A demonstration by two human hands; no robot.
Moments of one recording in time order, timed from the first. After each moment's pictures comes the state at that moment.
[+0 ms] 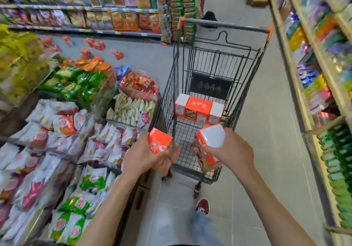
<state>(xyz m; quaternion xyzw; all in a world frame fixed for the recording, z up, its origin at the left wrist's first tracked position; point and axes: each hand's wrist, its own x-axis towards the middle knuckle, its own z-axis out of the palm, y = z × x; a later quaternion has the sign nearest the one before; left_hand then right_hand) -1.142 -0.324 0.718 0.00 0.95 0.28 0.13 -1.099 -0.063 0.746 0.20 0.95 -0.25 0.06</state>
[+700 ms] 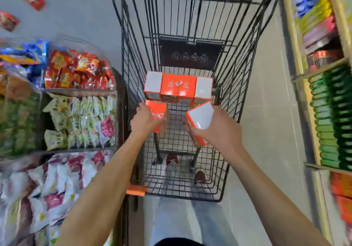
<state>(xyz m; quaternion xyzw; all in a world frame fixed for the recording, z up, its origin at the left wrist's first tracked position) -1.435 -0.197 0.511 -0.01 0.95 0.16 0.28 -1.310 -0.007 0.621 0.31 0.92 -0.20 0.15</state>
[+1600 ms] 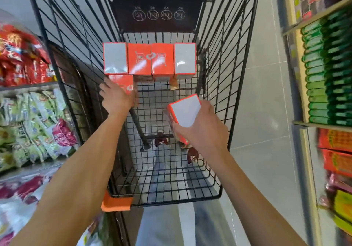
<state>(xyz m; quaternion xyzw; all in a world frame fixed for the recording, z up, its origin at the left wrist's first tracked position) -1.490 -0.164 0.394 -0.06 0.97 0.09 0.22 -1.307 -0.016 0.538 0.40 0.87 -0.22 0.20</state>
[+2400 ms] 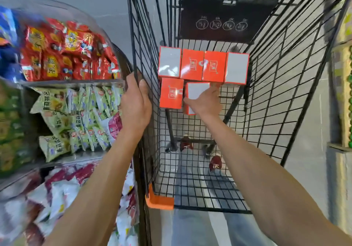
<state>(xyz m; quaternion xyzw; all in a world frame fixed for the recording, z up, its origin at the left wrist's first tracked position) -1.508 -0.260 0.490 0.05 0.94 0.33 0.11 -1.444 -0.083 0.418 0.46 0.81 -0.28 0.22</state>
